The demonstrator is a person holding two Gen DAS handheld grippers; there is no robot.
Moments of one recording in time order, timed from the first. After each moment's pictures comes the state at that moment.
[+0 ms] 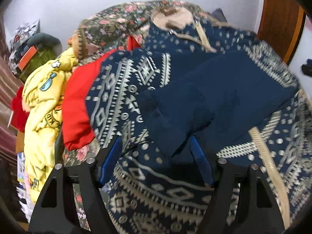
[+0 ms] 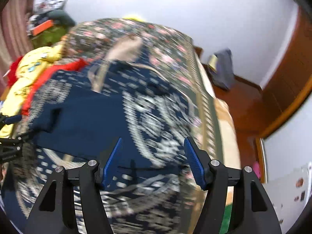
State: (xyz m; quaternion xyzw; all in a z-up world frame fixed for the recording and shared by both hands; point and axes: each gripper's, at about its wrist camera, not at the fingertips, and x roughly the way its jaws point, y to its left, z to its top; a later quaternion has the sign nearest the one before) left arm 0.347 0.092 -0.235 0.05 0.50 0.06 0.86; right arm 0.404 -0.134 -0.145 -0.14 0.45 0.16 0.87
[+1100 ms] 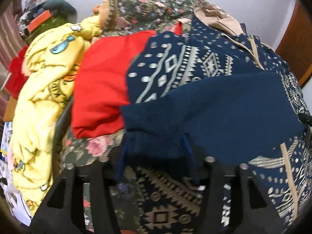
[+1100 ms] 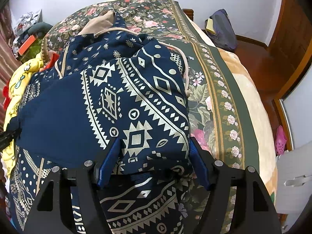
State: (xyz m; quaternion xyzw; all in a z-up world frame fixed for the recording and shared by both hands) left arm 0.341 0.187 -0.252 -0.07 0.50 0.10 0.86; right arm 0.438 -0.165 -0.217 -0.03 0.53 0.15 0.84
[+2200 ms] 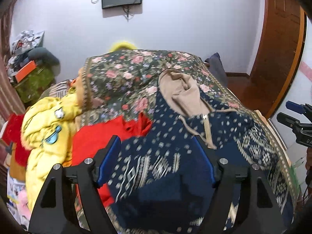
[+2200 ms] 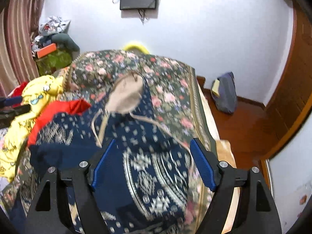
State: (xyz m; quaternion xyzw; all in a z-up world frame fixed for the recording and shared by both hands) left arm 0.425 0.141 -0.110 -0.02 0.37 0.03 0.93; right arm 0.449 -0.098 -0.089 -0.11 0.36 0.20 0.91
